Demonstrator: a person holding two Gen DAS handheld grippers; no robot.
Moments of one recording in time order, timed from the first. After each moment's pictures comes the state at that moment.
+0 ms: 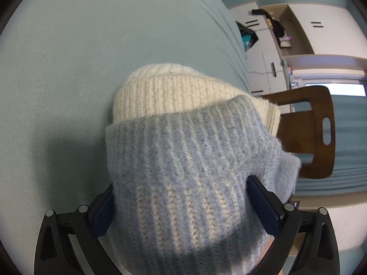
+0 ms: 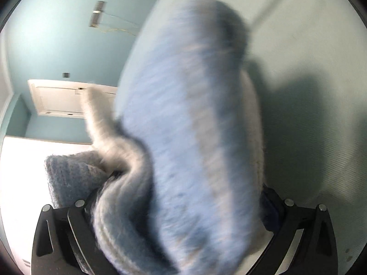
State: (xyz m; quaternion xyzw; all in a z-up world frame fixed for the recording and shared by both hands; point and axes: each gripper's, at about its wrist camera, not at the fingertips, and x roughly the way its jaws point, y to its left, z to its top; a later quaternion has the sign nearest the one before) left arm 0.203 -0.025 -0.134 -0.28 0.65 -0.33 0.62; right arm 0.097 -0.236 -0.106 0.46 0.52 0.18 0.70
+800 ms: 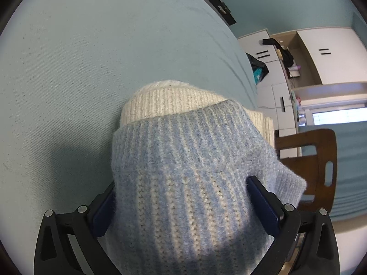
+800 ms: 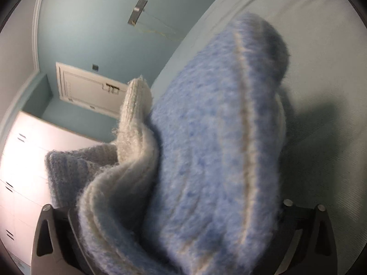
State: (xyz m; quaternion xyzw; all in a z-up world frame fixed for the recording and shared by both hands) left arm 0.298 0.020 -0.132 -0.30 0.61 -0.27 0.68; right arm 0.200 -0.120 -0.103 0.44 0.44 0.25 0.74
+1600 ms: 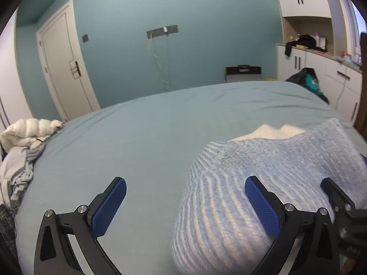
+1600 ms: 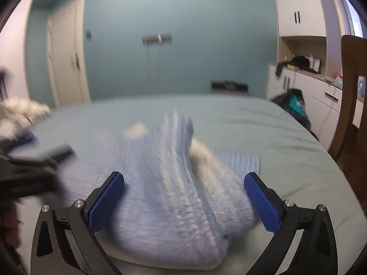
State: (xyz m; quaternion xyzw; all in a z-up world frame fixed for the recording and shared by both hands) left arm 0.190 -0.048 -0.050 0.10 0.32 -0.02 0.94; right arm 0.096 -0.049 -0.001 0.01 0.31 0.03 0.95
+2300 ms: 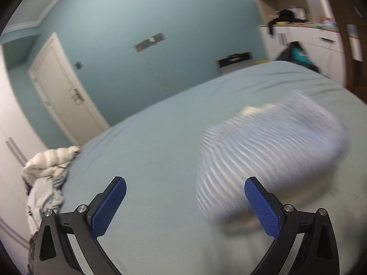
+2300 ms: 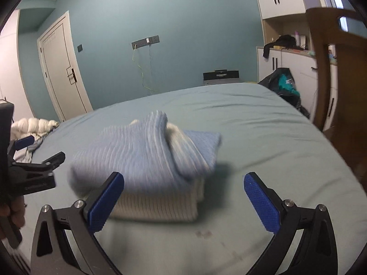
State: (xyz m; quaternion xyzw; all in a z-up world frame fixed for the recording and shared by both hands) left arm 0.100 -0.061 -0.003 0.21 0.32 -0.05 0.92; right arm -0.007 -0.192 0.018 0.08 0.32 0.03 0.94
